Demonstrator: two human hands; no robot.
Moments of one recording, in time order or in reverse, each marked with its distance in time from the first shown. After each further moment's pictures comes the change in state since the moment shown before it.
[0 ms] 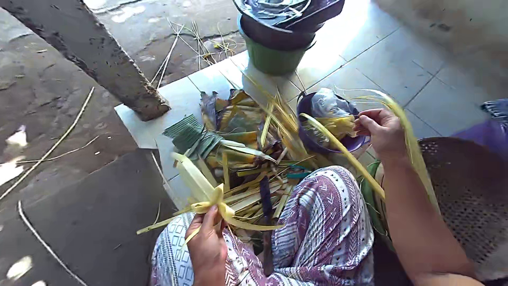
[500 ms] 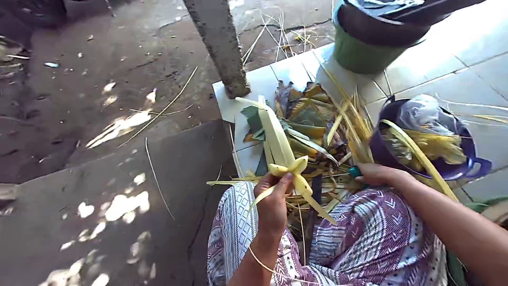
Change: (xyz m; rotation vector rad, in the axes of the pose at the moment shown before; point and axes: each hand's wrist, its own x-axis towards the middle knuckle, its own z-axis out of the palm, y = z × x) left_hand -0.009 0.029 0.008 -0.101 -0.204 0.171; right_hand 0.007 0.066 0.142 -0.910 -1.216 0.086
